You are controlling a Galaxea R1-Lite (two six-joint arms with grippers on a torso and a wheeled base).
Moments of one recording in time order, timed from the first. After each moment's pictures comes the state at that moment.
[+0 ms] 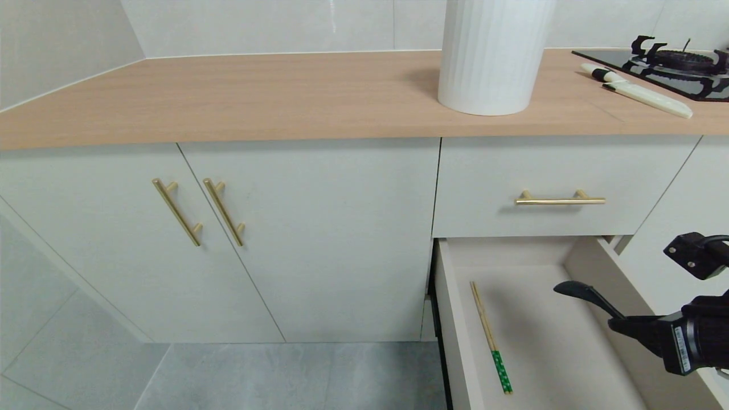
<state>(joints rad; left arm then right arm) 0.01 0.00 0.00 0.00 0.00 0.00 0.17 1.26 -0.56 -0.03 0.18 -0.03</state>
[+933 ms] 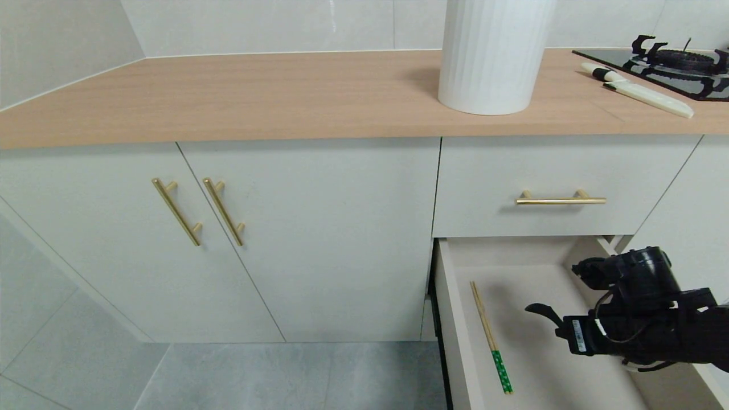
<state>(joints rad) 0.01 0.00 0.00 0.00 0.00 0.00 0.22 1.80 -0.56 -0.37 -0.02 0.17</state>
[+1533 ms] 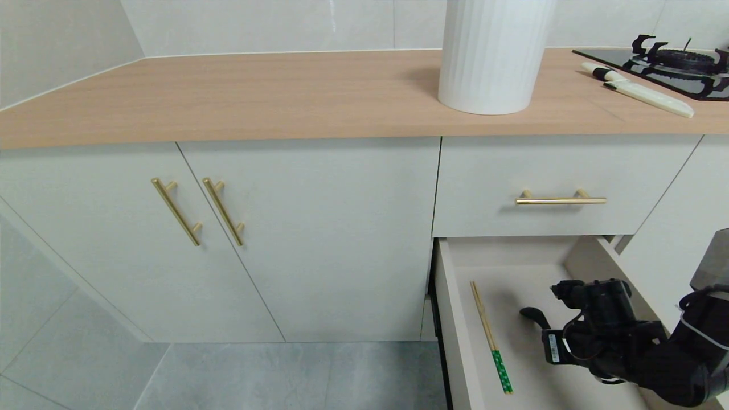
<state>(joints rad) 0.01 0.00 0.00 0.00 0.00 0.00 0.25 2.09 -0.45 -0.83 -0.15 0.17</state>
